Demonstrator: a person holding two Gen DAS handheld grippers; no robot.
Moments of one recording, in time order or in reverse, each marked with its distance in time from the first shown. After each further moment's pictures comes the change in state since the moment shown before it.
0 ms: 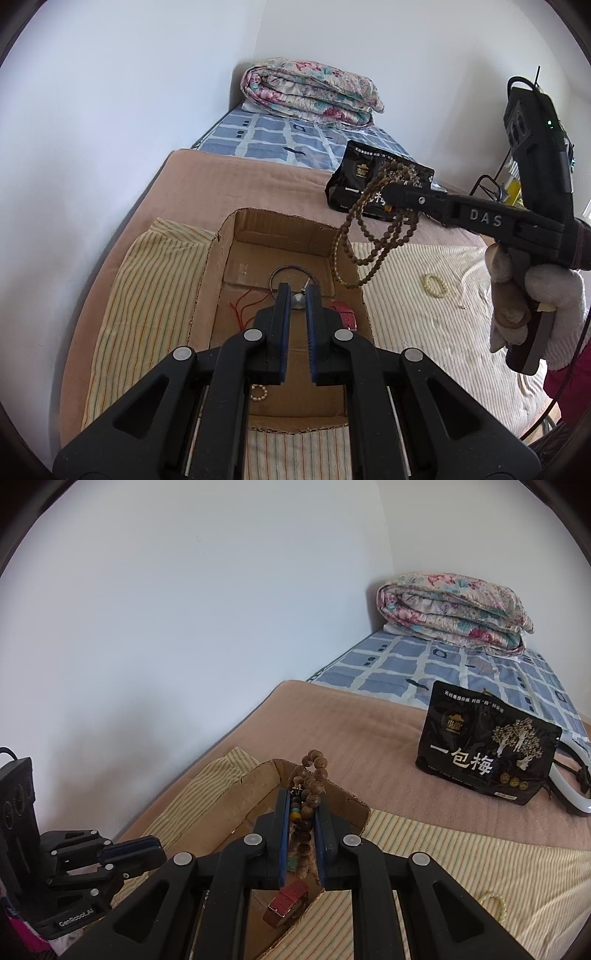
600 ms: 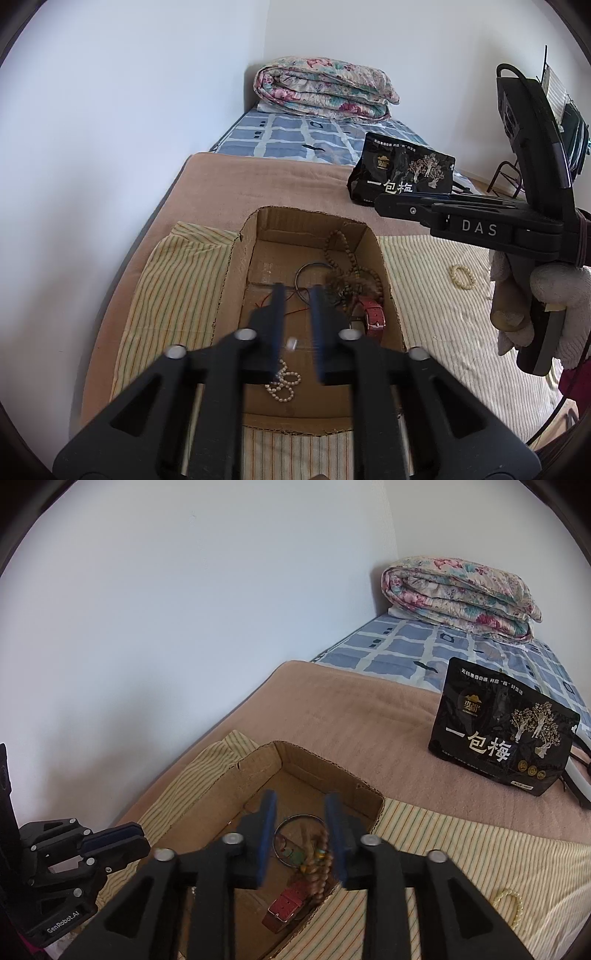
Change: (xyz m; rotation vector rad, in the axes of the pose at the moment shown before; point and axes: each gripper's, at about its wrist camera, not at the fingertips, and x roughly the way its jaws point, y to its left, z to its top) left arm 0.007 -0.004 -0.004 0.049 0.003 0.106; right arm 0.028 0.007 -0.008 -0.004 0.045 0.000
